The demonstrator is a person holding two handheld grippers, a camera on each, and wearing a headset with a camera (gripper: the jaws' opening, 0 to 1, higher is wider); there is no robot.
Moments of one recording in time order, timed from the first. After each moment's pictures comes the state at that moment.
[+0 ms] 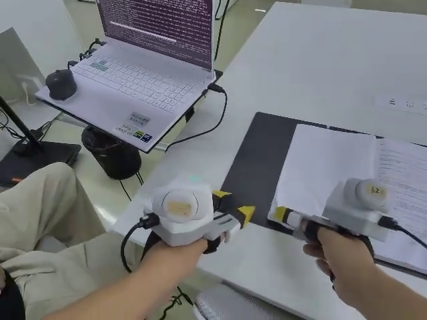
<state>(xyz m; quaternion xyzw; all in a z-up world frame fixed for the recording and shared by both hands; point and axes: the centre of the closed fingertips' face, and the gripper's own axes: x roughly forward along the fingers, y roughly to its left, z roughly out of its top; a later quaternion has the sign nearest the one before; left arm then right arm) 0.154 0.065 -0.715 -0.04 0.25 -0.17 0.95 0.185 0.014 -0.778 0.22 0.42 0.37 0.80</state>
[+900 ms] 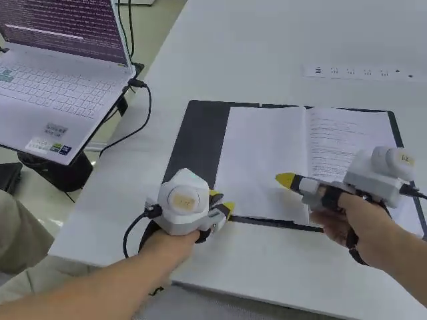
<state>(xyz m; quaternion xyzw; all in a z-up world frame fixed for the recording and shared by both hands) 0.197 -0.011 -0.786 0.05 0.31 -0.24 0.92 0.232 -0.101 -0.740 0.34 0.39 0.34 0.78</state>
